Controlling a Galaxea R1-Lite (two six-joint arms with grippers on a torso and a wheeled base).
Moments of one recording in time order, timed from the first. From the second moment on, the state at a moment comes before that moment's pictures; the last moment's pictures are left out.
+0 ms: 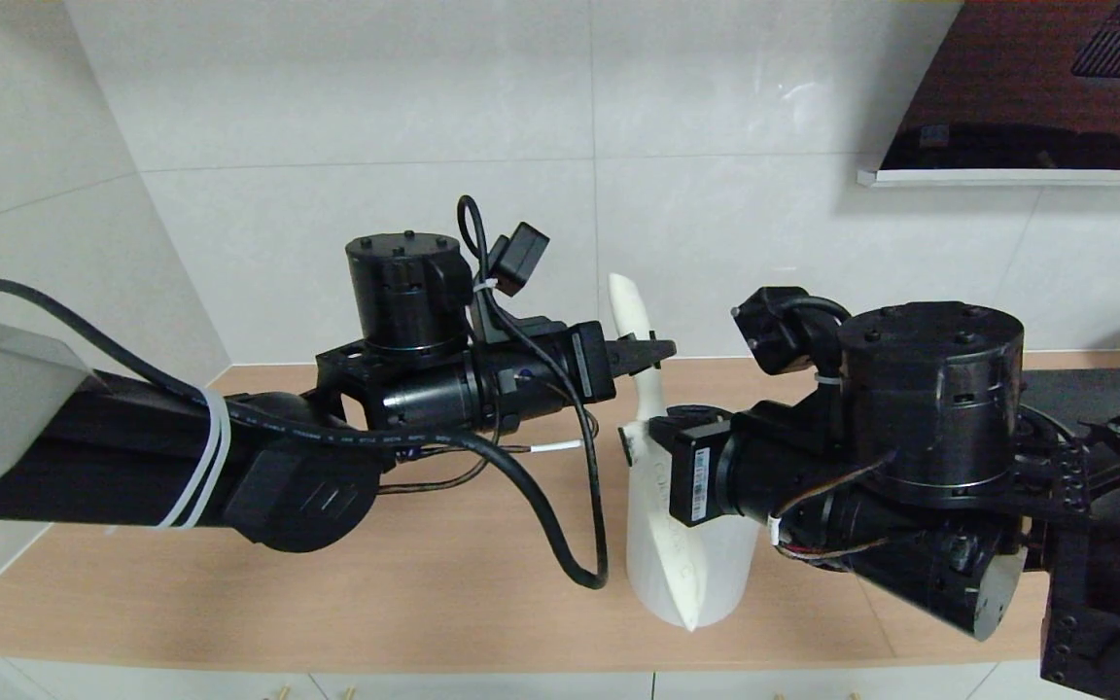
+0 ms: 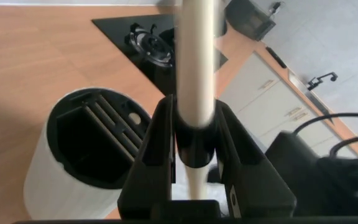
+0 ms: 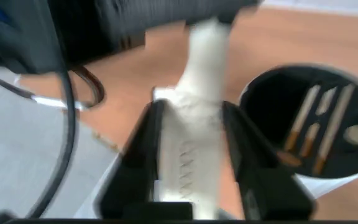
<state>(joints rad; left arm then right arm) -0.59 1.92 -1.09 -0.75 -0.50 -0.57 0.89 1.70 -0.90 -0.57 -0.29 0.30</state>
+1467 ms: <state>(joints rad) -0.54 1.86 -1.09 -1.02 -0.41 -0.52 0.57 1.48 -0.81 -0.44 -0.29 0.02</state>
